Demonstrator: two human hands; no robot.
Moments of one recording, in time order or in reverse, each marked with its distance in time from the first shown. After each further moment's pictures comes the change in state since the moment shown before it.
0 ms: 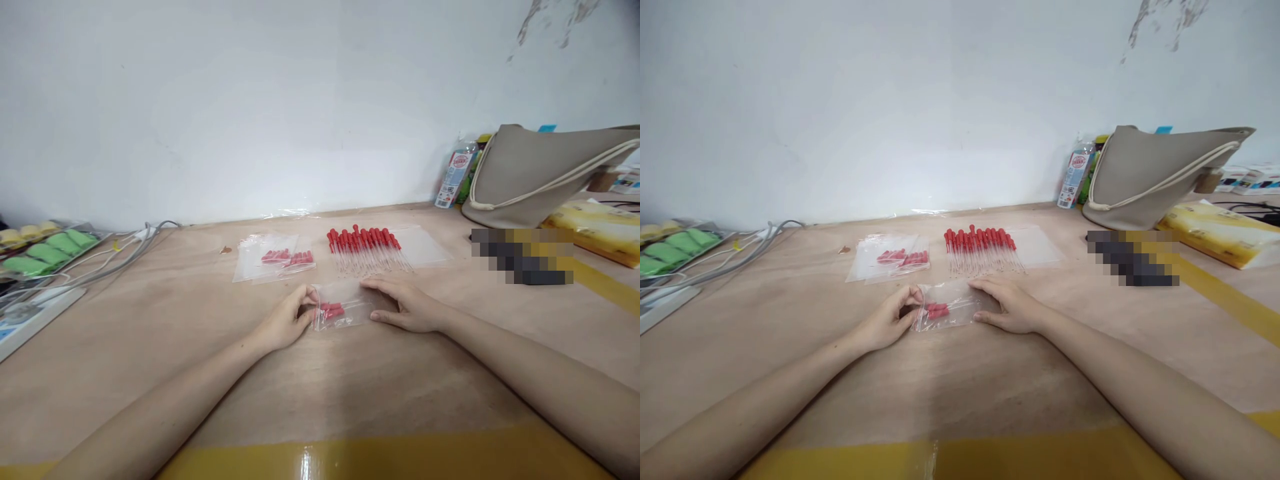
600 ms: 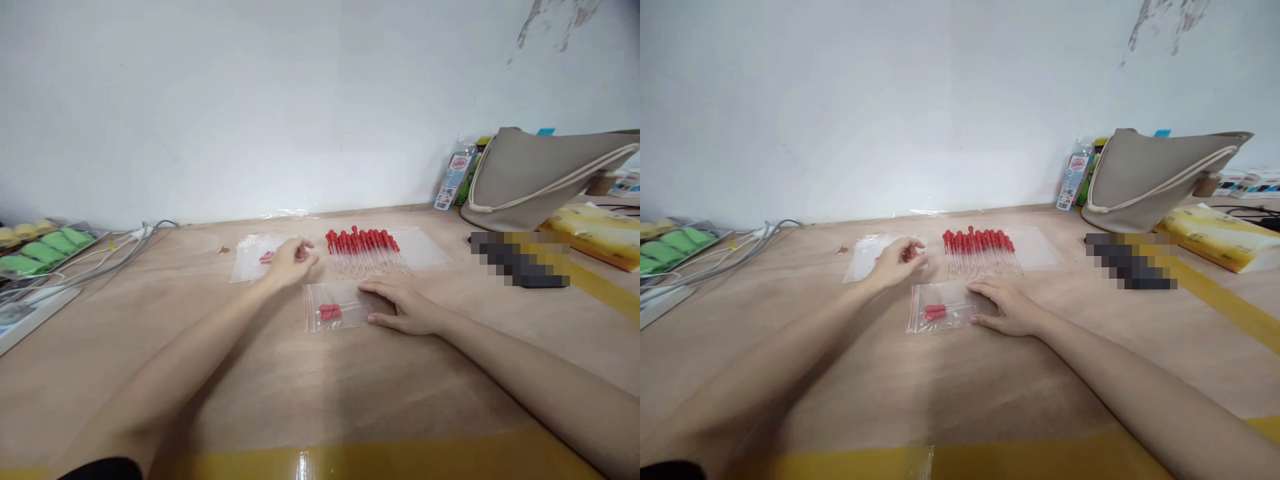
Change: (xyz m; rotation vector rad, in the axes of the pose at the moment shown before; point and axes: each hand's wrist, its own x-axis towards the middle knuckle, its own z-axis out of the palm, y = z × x) left_hand 0.084 -0.008 -0.031 0.242 0.361 -0.001; right_hand 0.001 0.000 0.001 -0.001 -0.001 -0.008
